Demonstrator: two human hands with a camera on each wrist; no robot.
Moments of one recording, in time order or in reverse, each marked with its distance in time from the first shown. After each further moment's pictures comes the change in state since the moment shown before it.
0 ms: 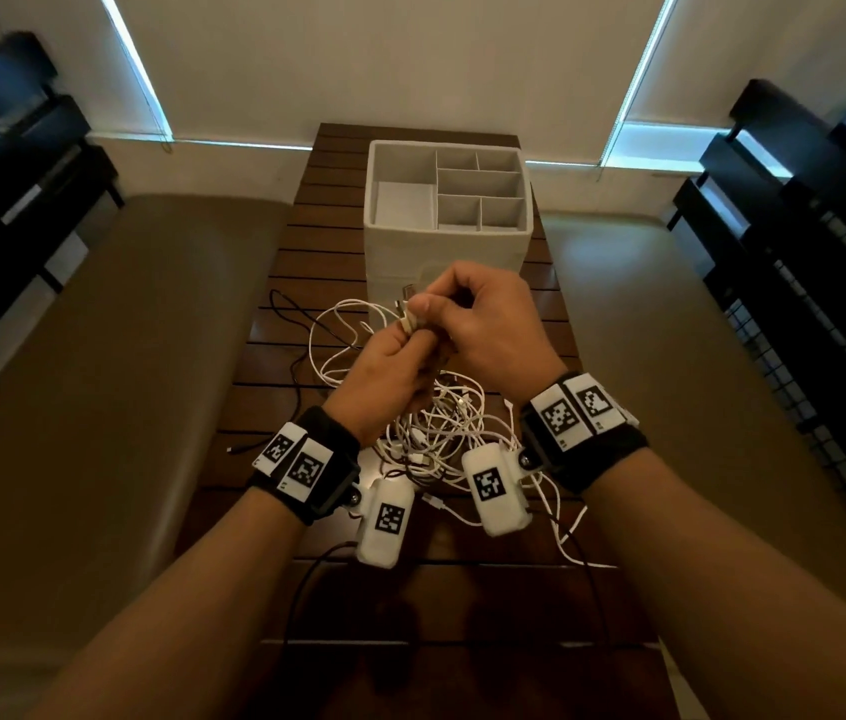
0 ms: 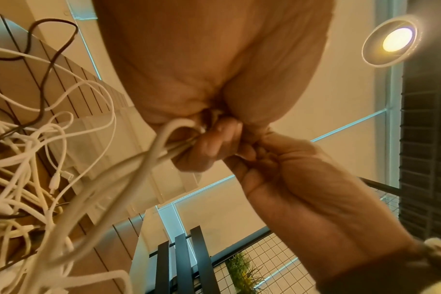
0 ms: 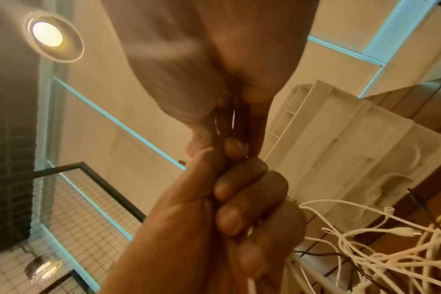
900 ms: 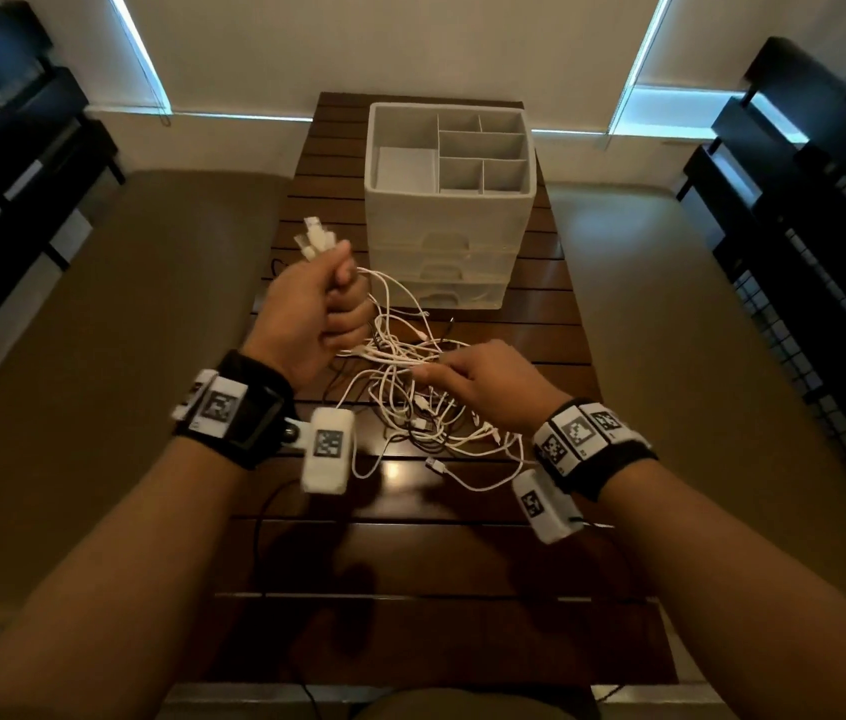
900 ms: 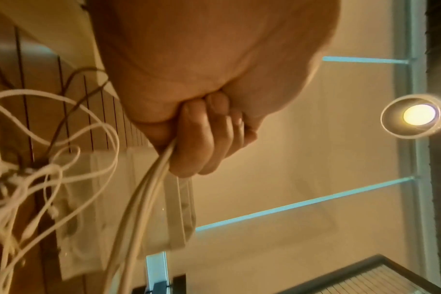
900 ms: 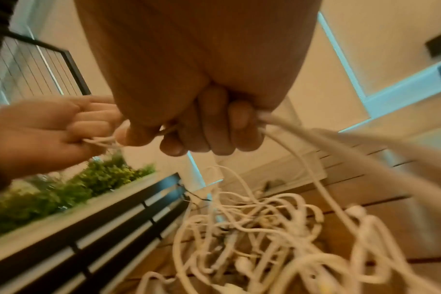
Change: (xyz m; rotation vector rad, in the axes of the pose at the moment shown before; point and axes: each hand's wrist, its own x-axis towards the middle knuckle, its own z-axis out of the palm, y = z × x) left_hand -0.010 0.024 -0.060 -0.428 0.020 -0.046; right_hand -0.054 0.070 0.004 -0.473 -0.474 -0.010
